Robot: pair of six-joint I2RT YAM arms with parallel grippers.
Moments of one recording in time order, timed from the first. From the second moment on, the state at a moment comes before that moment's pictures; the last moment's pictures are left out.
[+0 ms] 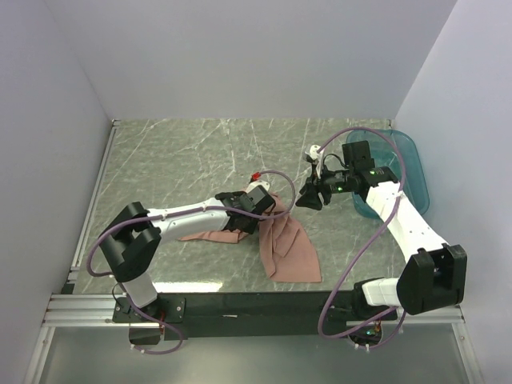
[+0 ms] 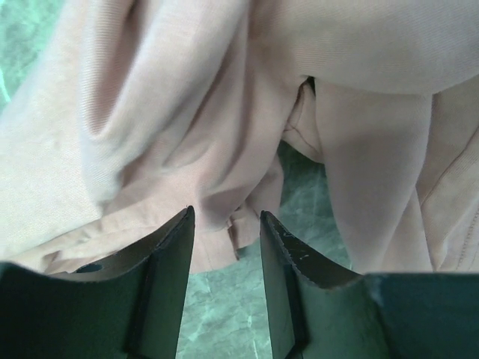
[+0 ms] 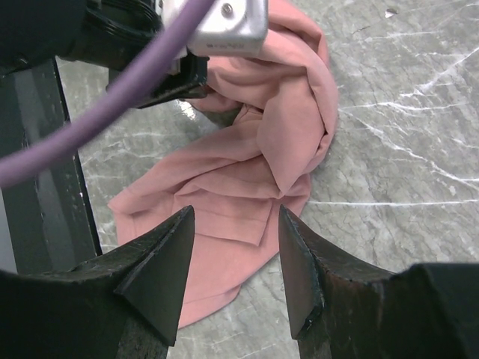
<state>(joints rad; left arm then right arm) -0.96 1.71 1.15 -0.55 -0.41 -0.46 0.19 1.31 1.07 -0.68 -0.90 -0.58</state>
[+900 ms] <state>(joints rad) -0.96 1.70 1.05 -0.47 -0.49 -0.46 0.31 1.37 1.03 -0.89 -0.92 -0.89</state>
